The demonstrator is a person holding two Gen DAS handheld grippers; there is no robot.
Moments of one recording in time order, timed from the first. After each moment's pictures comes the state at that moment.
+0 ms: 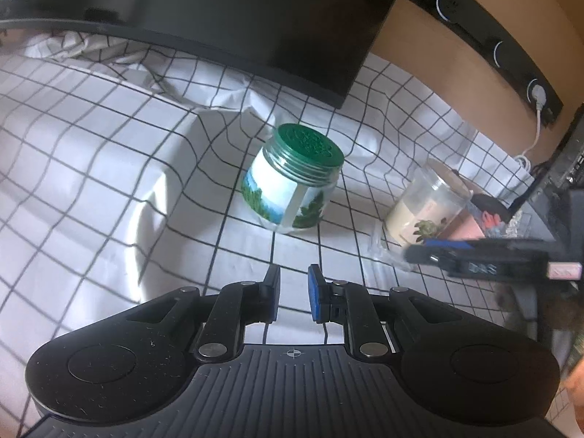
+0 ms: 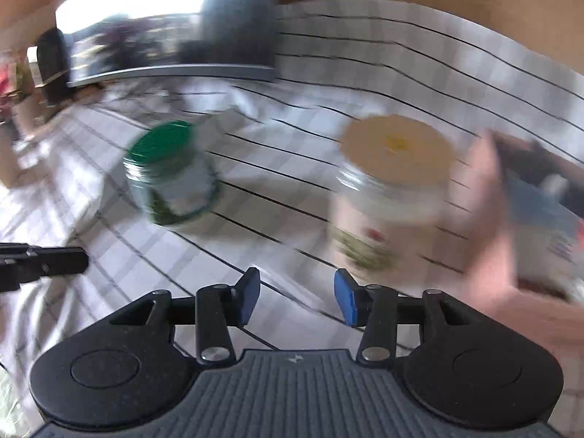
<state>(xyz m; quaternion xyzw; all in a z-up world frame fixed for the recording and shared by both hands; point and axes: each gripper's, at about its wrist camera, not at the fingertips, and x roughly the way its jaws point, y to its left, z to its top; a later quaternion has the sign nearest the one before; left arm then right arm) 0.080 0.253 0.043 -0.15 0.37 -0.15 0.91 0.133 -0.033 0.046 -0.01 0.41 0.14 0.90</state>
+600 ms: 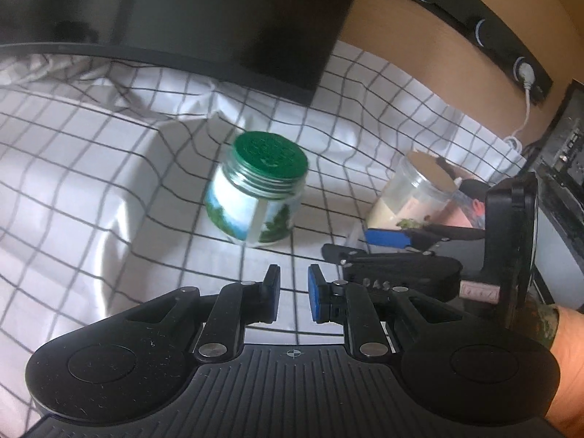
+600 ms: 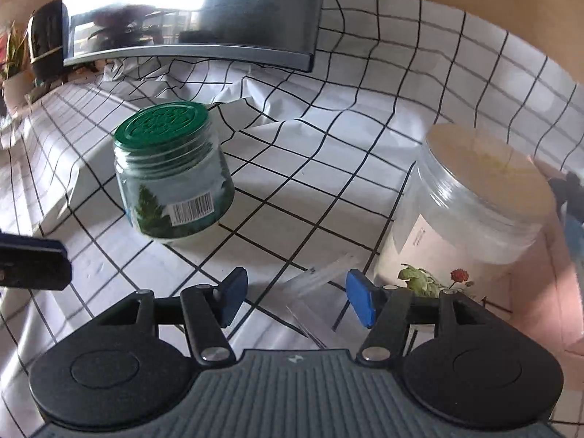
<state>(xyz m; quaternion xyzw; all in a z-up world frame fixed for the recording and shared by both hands) 0.092 0.230 0.059 -0.11 0.38 -0.17 0.90 0.167 0.023 0.015 -0.05 0.38 0.14 0.91</state>
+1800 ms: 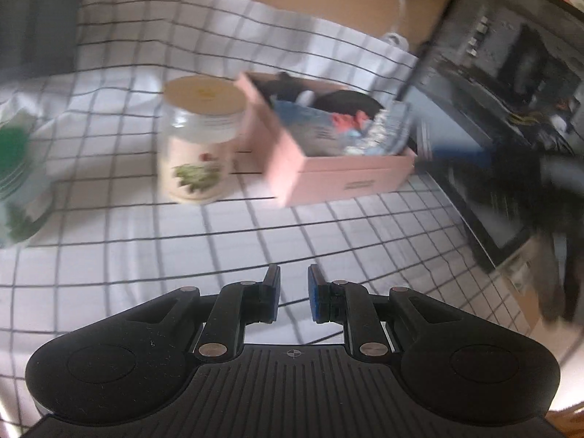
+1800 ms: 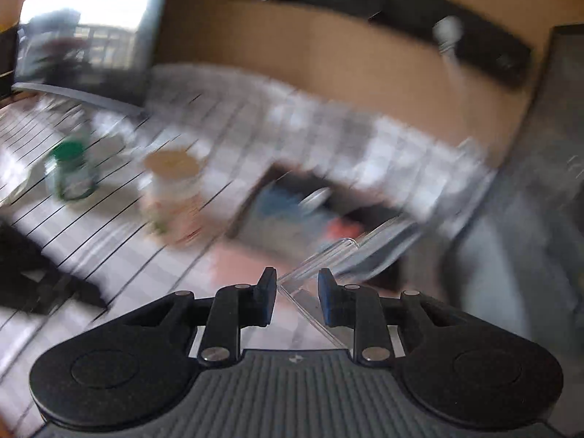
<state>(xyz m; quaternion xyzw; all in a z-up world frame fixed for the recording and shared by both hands) 0.071 0.050 0.065 -0.02 0.43 -0.33 0.84 0.044 -0.169 0.116 -0.11 0.32 0.00 0.94</state>
